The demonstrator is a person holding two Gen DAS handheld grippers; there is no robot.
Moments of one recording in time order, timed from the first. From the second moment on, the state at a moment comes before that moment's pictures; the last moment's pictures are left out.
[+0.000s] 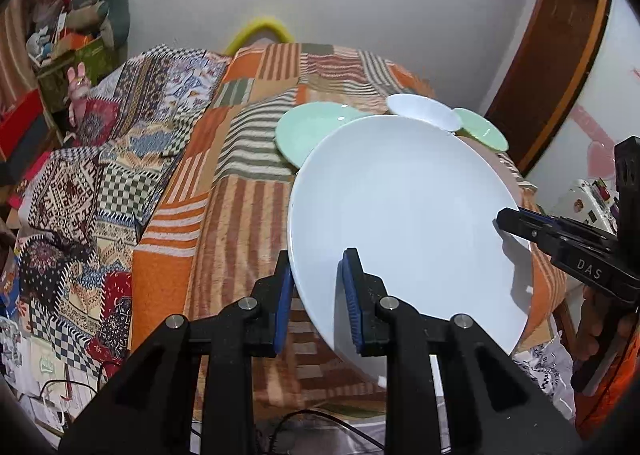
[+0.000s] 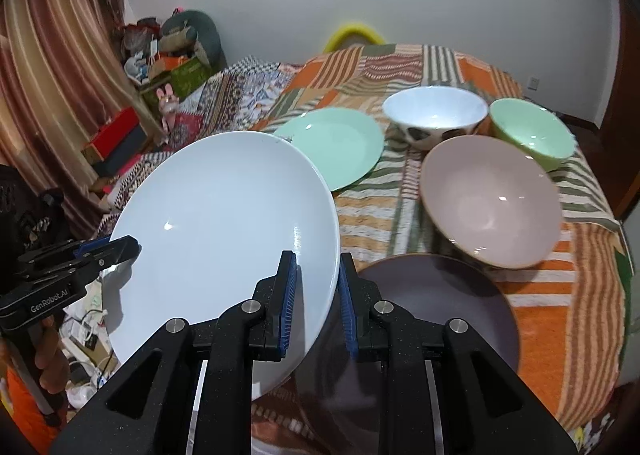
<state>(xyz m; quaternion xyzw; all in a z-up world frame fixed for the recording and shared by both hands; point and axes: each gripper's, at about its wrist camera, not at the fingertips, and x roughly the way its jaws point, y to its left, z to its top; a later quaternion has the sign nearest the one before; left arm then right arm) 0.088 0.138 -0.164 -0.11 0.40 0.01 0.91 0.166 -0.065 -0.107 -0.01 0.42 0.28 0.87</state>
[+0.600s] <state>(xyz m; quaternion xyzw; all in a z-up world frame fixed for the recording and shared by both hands) 0.088 0.061 -0.153 -0.07 0.42 -0.03 0.90 0.138 -0.143 -0.105 0.03 0.40 0.25 0.88</state>
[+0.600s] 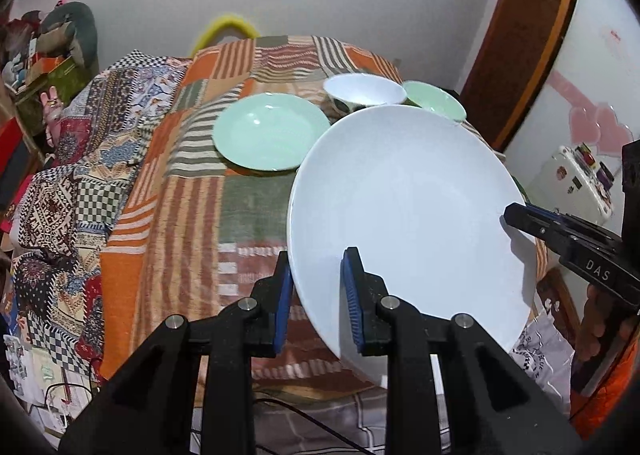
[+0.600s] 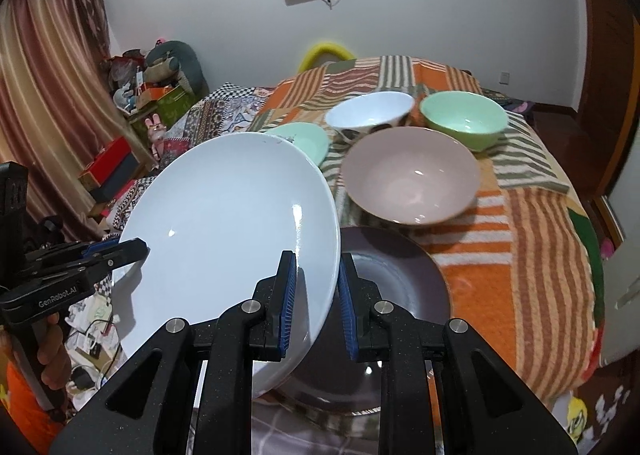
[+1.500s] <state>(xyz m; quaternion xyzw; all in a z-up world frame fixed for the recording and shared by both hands) 0.134 0.000 -0.228 -0.04 0.53 -0.06 0.84 0.135 -0.203 -0.169 0.07 0.48 0.20 0.85</state>
